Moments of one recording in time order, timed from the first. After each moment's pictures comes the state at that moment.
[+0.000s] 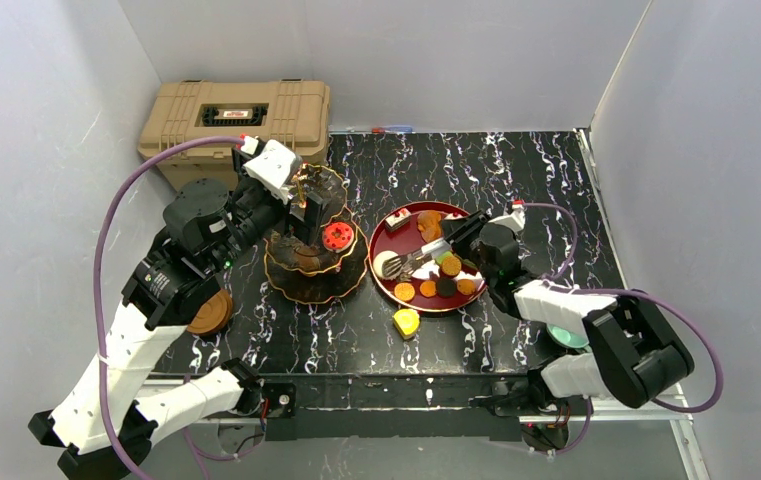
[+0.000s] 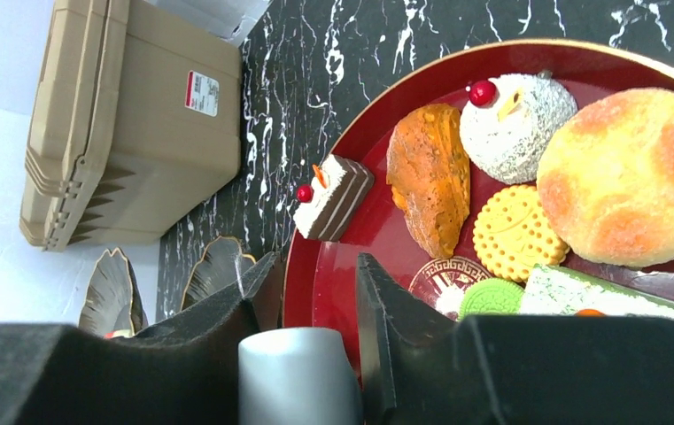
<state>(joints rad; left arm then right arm) -0.68 0.92 1.40 -0.61 -0.09 0.18 0.55 1.32 0.47 0.57 0.24 1.02</state>
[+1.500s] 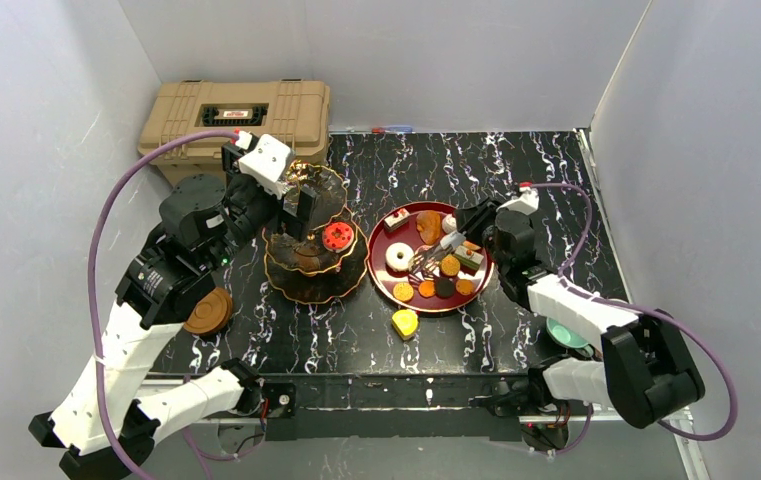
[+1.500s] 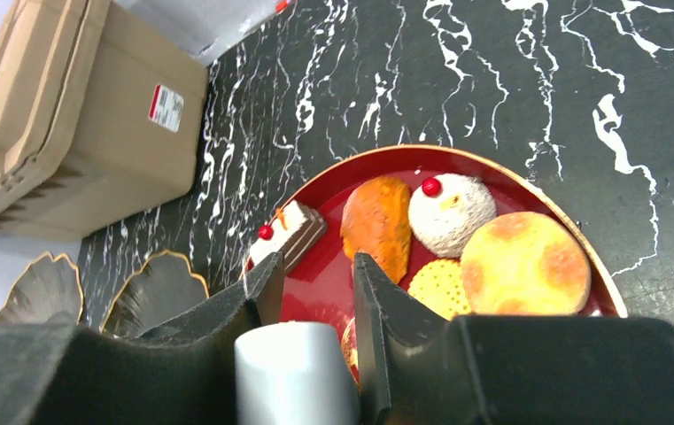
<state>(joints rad) -0.65 0.94 1.45 -0.69 -0.16 0.19 0.47 1.21 0.55 0.41 0.19 0.73</state>
